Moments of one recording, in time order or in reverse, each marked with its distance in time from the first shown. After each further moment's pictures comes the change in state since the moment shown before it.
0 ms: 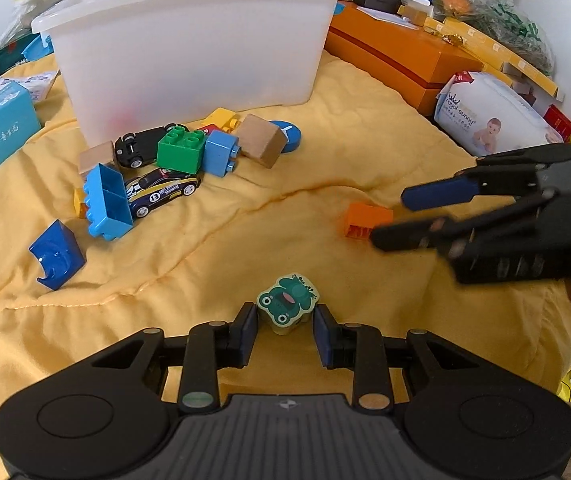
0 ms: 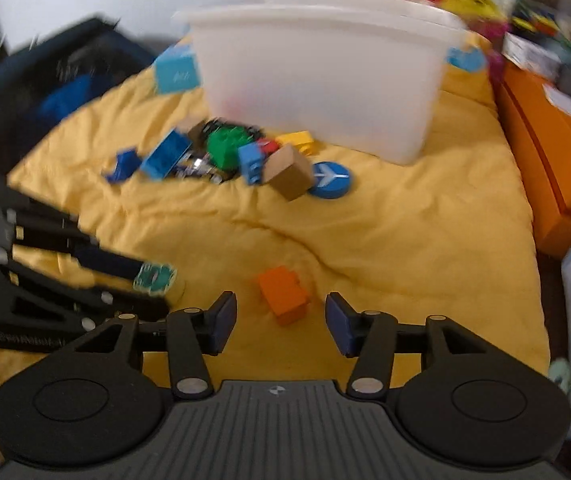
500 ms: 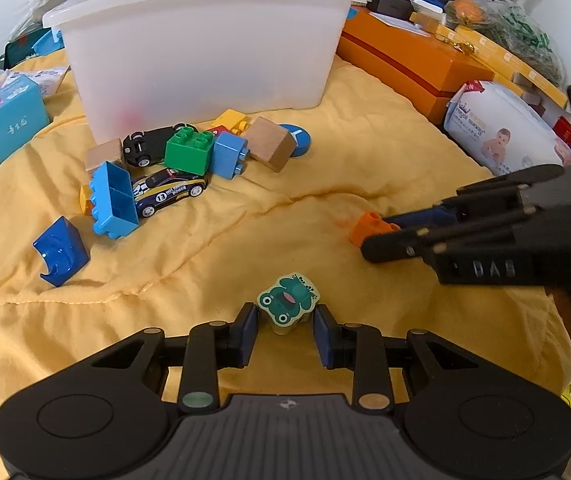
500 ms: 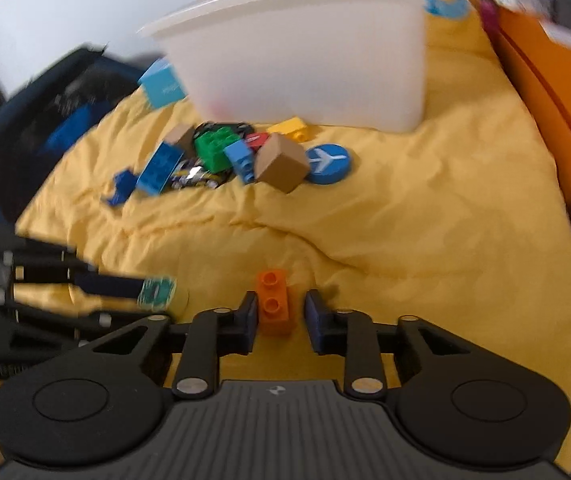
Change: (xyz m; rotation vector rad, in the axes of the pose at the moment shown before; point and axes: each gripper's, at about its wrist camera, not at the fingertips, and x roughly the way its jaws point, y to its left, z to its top) left arm 0.003 0.002 0.002 -0.038 -0.011 0.017; right arm 0.021 -0.003 0.001 0.022 0.043 0.078
